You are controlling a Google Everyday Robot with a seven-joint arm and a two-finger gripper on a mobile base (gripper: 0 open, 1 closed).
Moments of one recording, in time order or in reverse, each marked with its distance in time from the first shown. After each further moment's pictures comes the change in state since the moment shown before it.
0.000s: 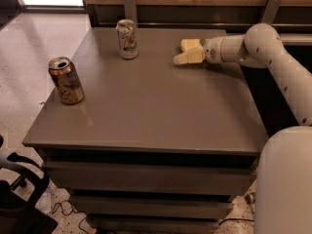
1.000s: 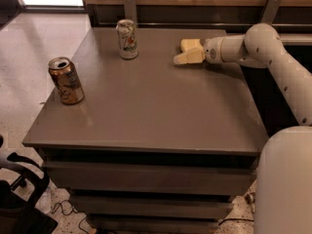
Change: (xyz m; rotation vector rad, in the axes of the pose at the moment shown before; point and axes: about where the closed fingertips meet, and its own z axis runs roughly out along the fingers) arm 0.000 0.000 0.000 0.000 0.000 0.000
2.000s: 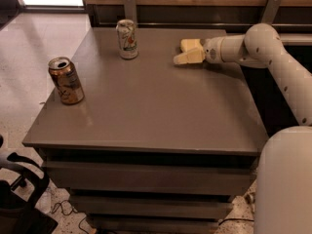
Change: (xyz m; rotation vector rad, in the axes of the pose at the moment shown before) arm 0.000 0.000 0.000 0.000 0.000 0.000
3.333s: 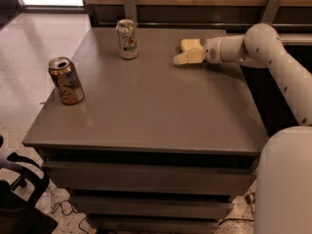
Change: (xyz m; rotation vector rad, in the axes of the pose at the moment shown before) arm 0.000 0.000 0.000 0.000 0.000 0.000
